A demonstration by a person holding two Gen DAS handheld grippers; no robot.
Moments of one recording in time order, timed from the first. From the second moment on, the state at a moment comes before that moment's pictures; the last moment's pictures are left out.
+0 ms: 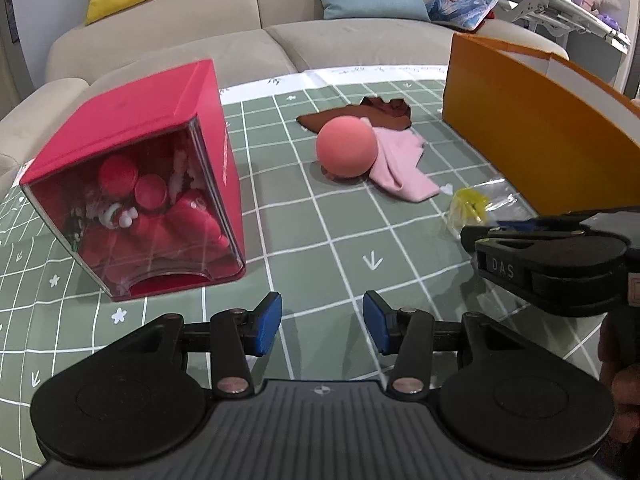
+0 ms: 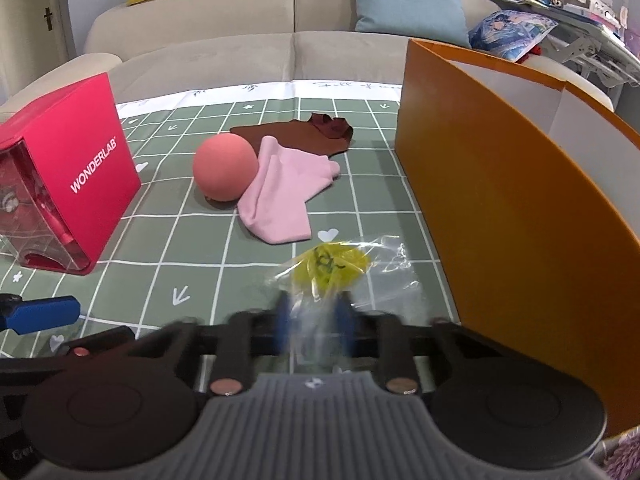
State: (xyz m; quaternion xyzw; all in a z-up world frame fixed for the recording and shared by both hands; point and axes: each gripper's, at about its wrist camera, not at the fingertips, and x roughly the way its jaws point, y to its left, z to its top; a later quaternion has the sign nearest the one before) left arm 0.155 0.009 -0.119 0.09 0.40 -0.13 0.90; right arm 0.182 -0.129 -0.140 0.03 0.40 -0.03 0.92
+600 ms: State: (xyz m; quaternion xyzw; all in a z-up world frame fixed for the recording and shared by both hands) left arm 0.230 -0.024 -0.090 0.05 0.42 -0.22 0.88; right arm 0.187 -0.138 -0.126 -0.01 0.38 -0.01 0.93
